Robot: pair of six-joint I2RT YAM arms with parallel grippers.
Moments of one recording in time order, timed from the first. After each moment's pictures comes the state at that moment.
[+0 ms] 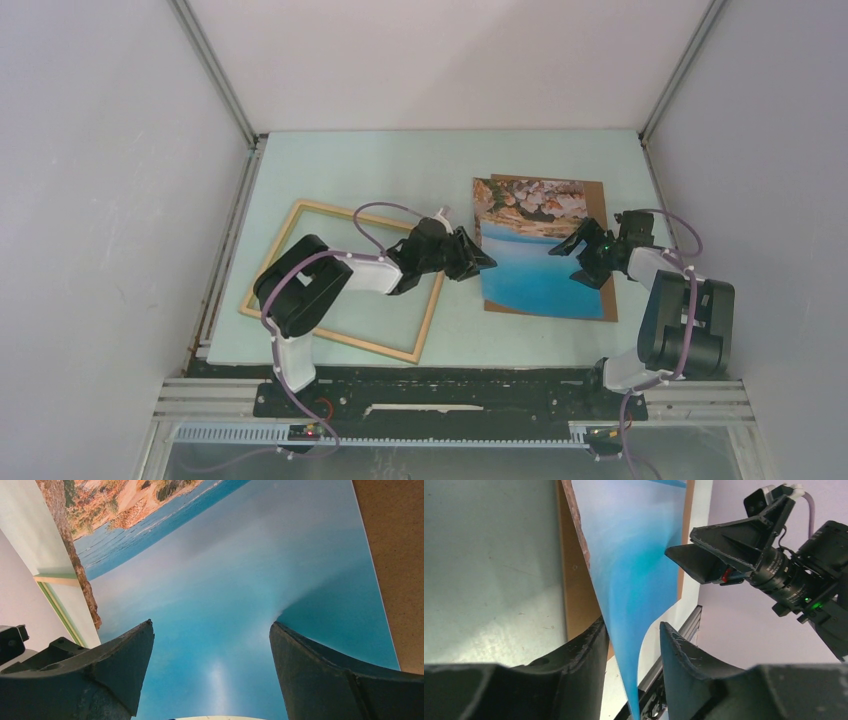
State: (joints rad) left arm -0.78 1.87 0.90 0.51 0.29 -1.20; right arm -0.23 1.50 0.71 -0.24 -0.50 0.58
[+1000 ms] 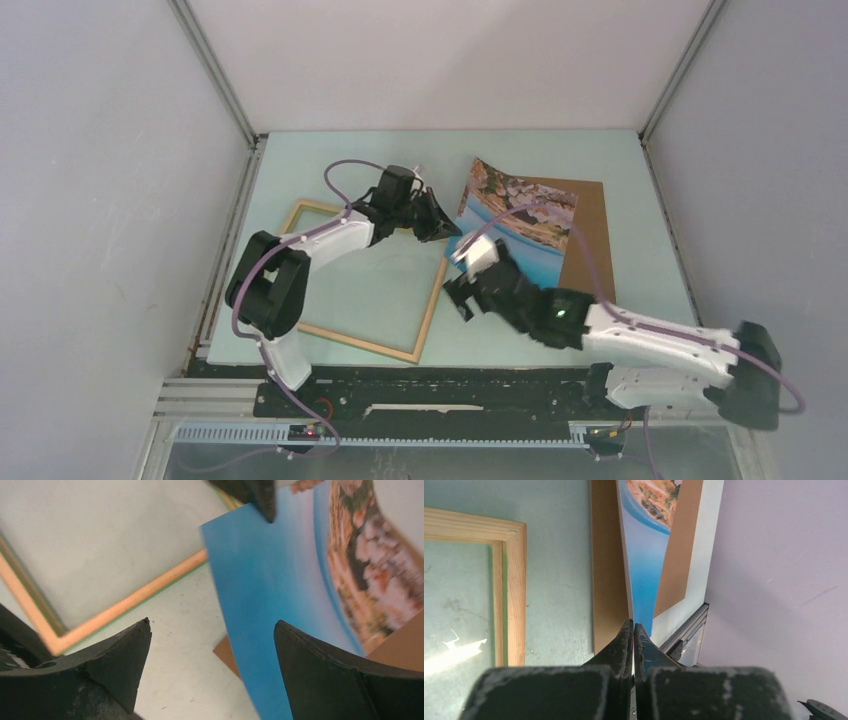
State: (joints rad) left arm -0.56 1.78 1.19 -0.07 0.47 -0.97; right arm 1.05 1.04 0.81 -0.32 0.40 0.16
